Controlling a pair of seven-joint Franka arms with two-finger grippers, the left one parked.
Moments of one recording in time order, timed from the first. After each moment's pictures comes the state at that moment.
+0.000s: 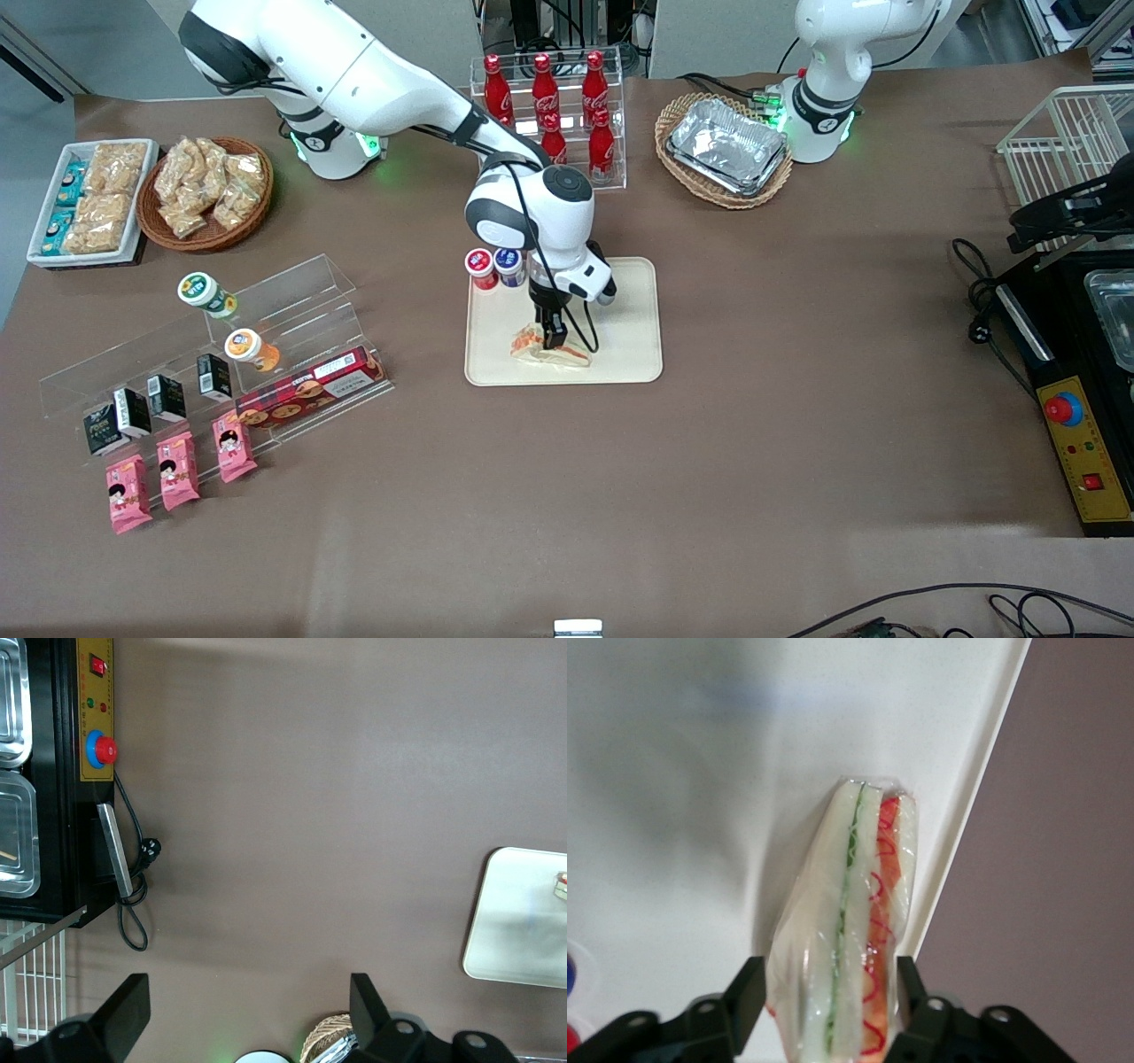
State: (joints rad) arm 0.49 0.64 0.41 -1.72 -0.71 2.23 -0.49
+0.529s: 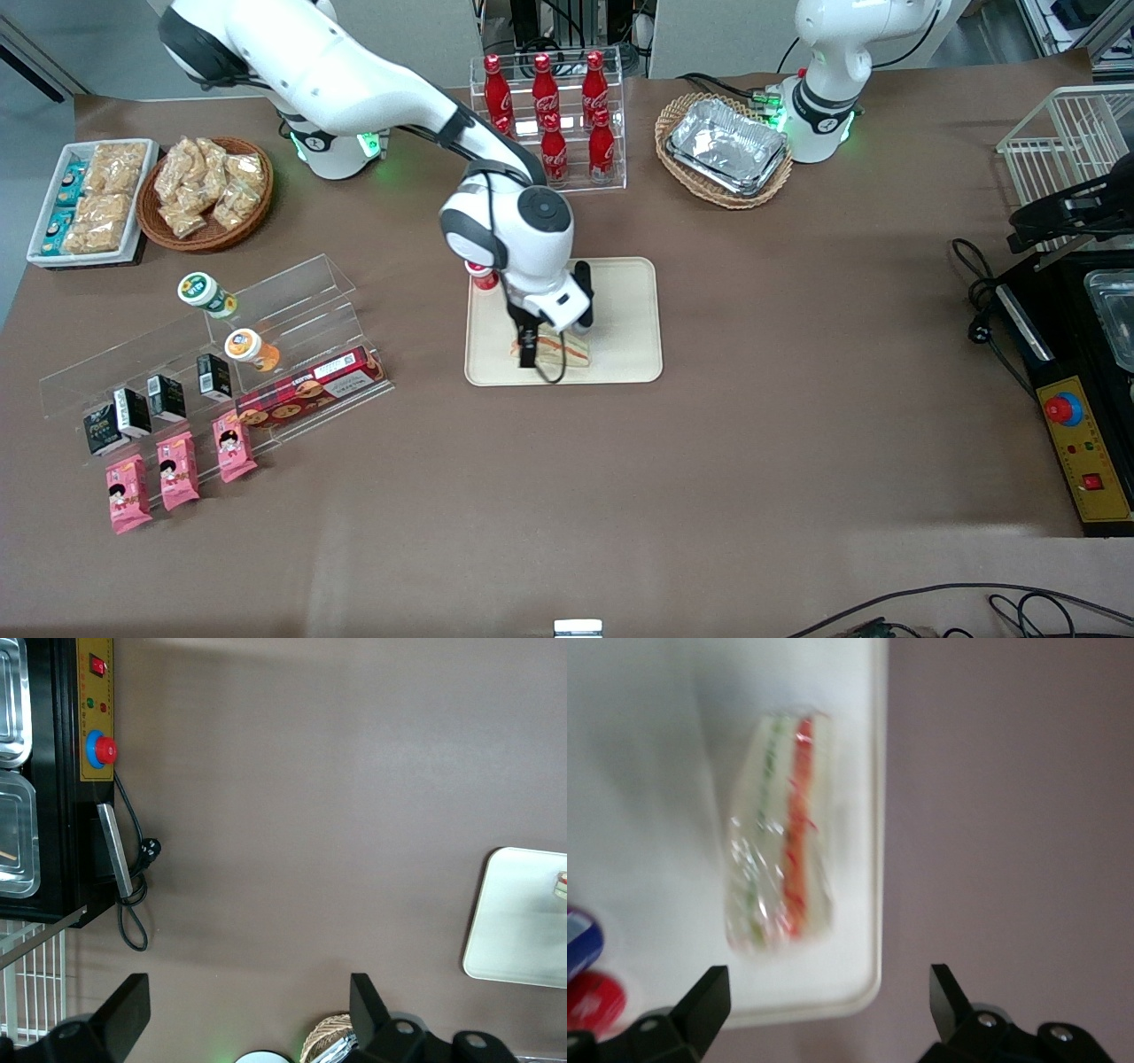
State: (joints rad) arm 0.41 0.59 0.41 -1.63 -0.52 2.09 -0.46
